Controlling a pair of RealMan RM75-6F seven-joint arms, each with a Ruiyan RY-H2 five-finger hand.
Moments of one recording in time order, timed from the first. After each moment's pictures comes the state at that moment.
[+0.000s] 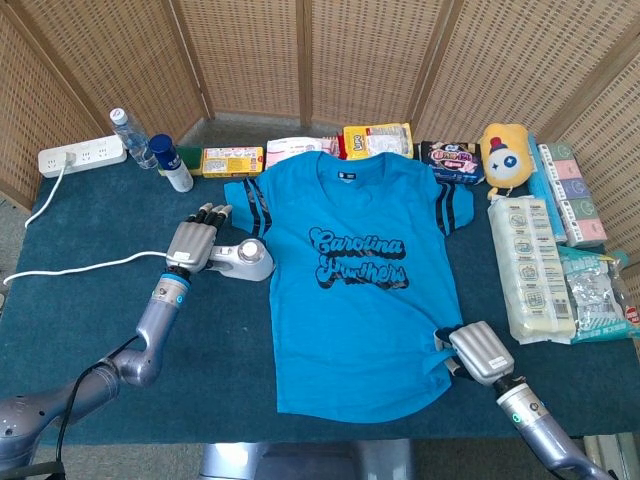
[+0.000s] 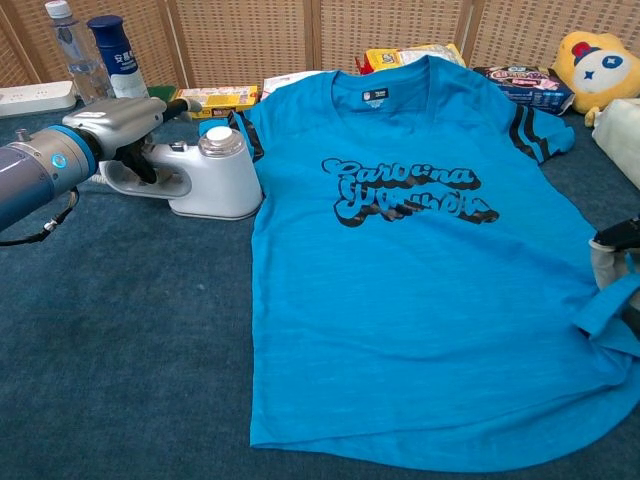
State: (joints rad) left arm -0.80 -1.80 -0.26 -0.87 1.16 0.86 0.20; right arm 0.37 -1.34 -0.06 -1.44 -1.62 1.17 -0.02
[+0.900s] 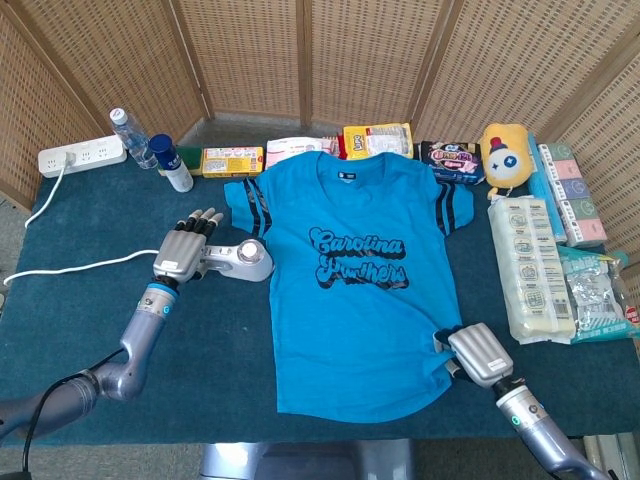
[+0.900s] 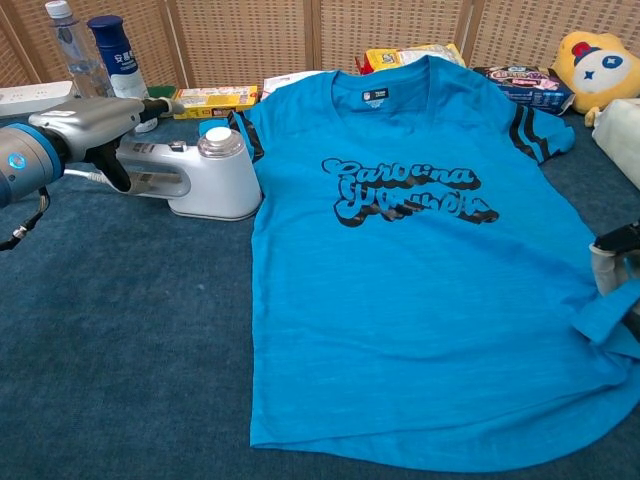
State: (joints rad) left arm -0.73 -1.66 -0.23 -1.12 1.10 0.91 0.31; right arm 0.37 -1.33 -0.07 -1.46 -1.62 1.16 -0.05
